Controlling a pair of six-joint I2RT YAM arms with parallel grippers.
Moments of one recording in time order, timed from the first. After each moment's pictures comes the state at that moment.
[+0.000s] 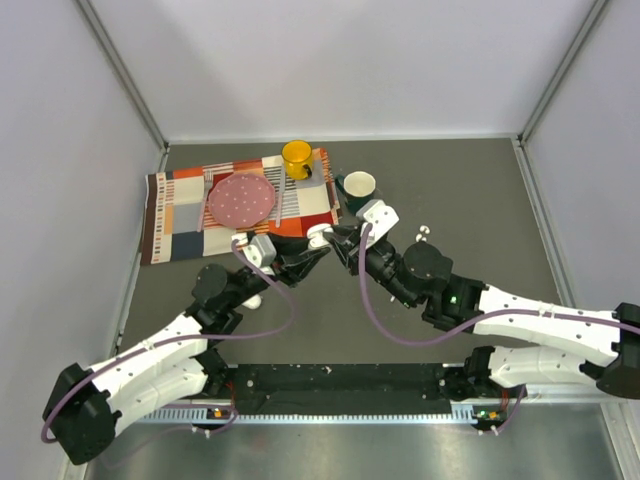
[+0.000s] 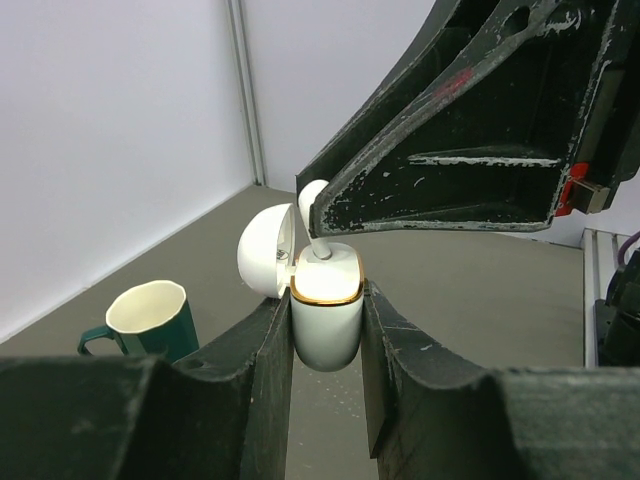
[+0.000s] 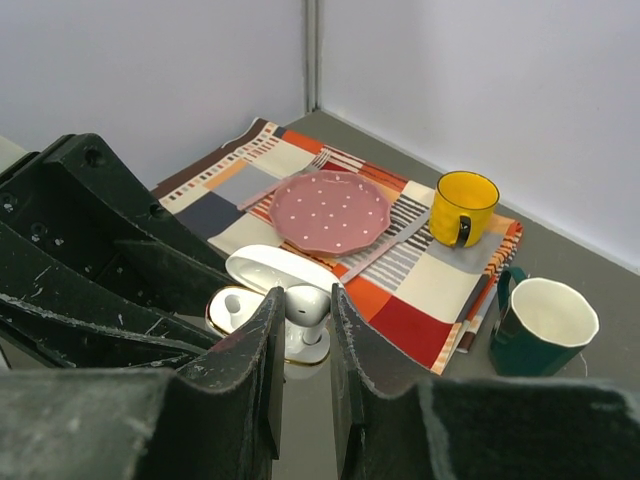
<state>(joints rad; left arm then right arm) -0.73 0.82 0.40 0.79 0.35 -0.07 1.21 1.06 0.89 0.27 0.41 -0.06</state>
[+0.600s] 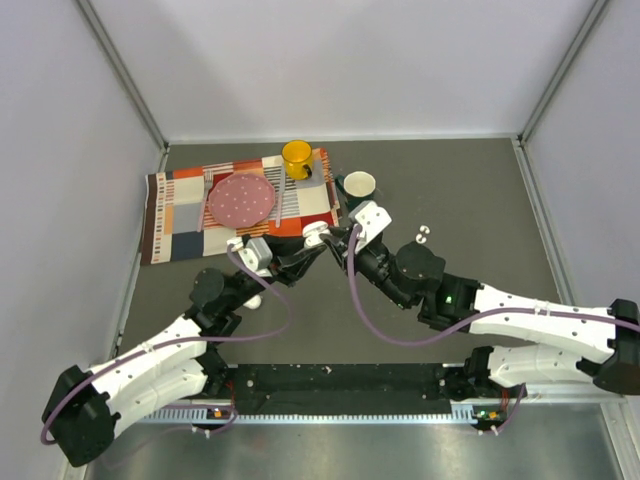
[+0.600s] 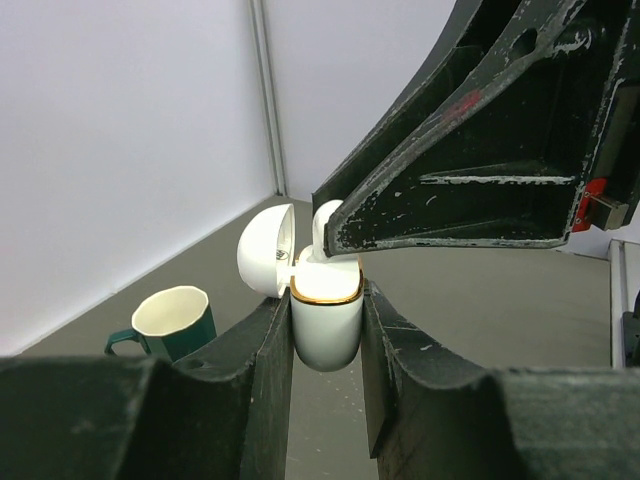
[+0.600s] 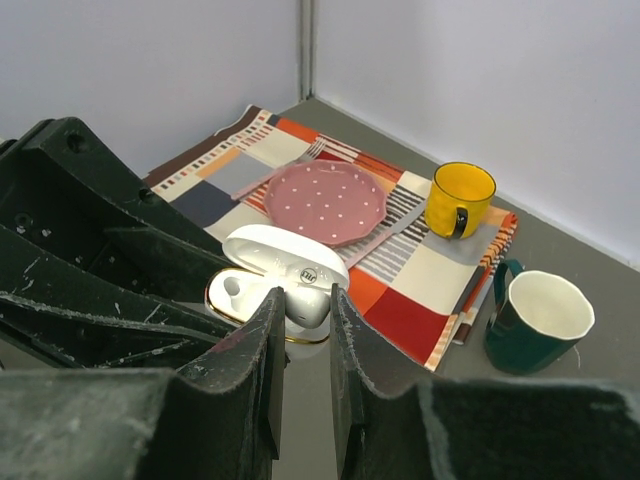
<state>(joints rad) -0.73 0.80 0.38 0.83 0.31 -0.05 1.24 1.09 0.91 0.24 0.46 -0.07</state>
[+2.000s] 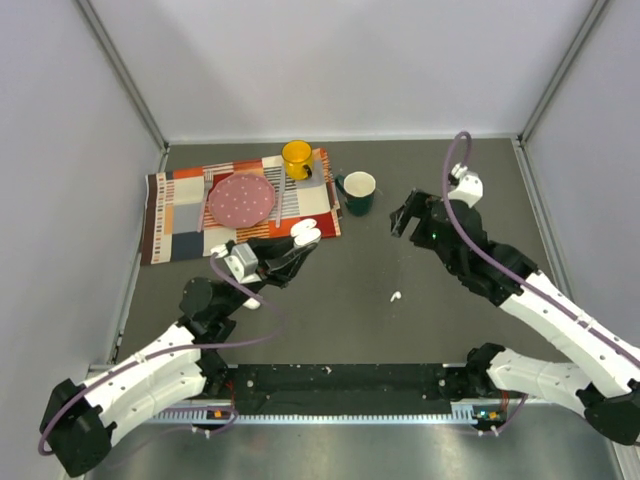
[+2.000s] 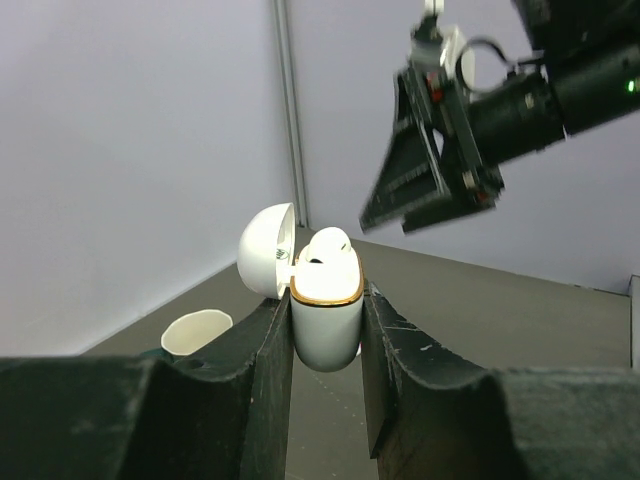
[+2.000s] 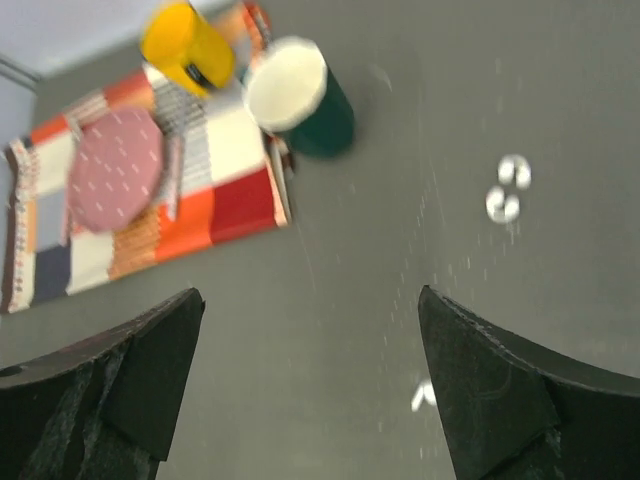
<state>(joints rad) -0.73 0.72 0.35 0.85 0.27 -0.05 0.75 0.97 1.05 -0.47 0.51 0.64</state>
